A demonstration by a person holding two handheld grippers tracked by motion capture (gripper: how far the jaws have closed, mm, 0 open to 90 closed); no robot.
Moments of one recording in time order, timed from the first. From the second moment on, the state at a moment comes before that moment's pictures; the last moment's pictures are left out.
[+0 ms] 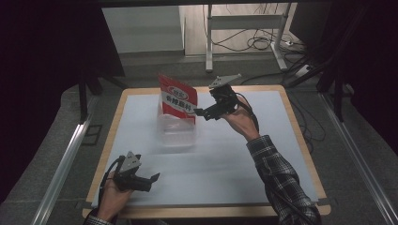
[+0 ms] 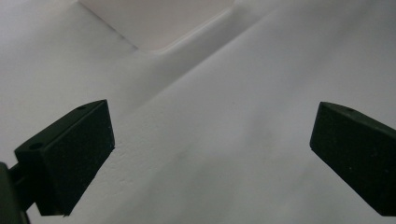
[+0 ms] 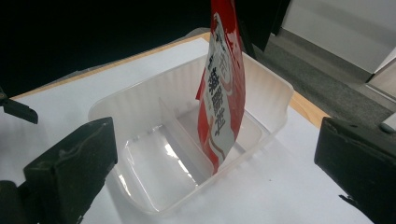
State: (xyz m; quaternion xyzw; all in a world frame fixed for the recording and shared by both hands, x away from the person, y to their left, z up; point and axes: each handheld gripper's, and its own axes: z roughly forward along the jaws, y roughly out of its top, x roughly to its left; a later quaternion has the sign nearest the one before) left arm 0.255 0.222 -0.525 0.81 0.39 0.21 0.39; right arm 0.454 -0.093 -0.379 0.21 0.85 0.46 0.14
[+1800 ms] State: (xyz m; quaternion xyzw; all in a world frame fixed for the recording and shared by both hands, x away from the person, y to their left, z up) left arm 0.257 0.226 -0.526 0.80 0.40 0.19 0.40; right arm 0.406 -0.152 -0.416 0.25 0.85 0.44 0.16
